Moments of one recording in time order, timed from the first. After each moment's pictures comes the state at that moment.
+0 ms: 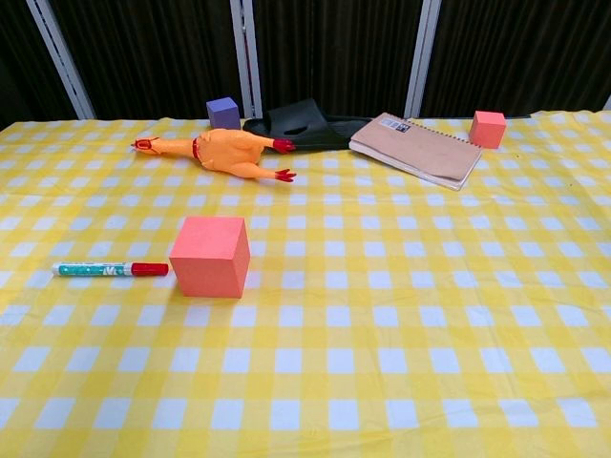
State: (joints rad) left arm -0.19 -1.13 -0.09 -1.63 1.41 1.34 0.20; right arm 0.08 -1.14 0.04 -1.60 -1.53 1.48 -0.19
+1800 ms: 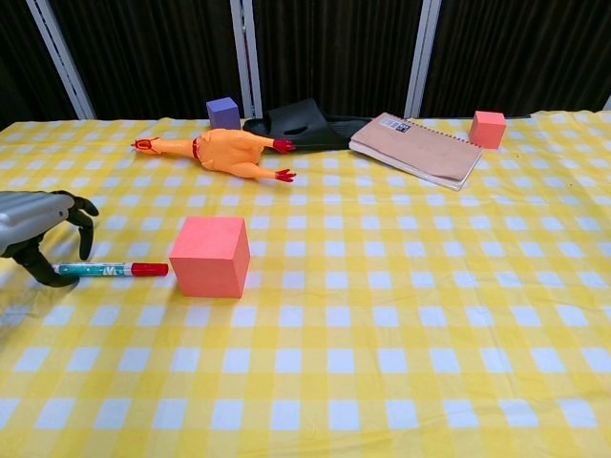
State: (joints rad) left arm -0.55 -1.60 -0.16 -1.36 0.91 1.03 0.61; right arm 0.09 -1.13 0.04 -1.59 -1.54 1.48 -0.11
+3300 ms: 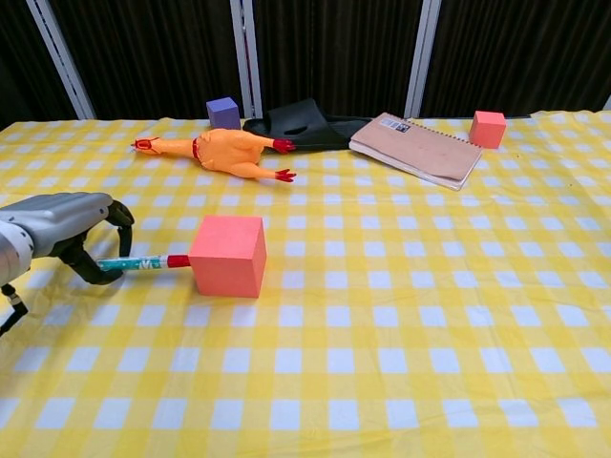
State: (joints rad) left arm -0.61 -1.66 -0.19 -1.48 0.78 1.11 0.70; right arm 0.09 -1.13 0.04 -1.60 -1.54 1.47 -0.09
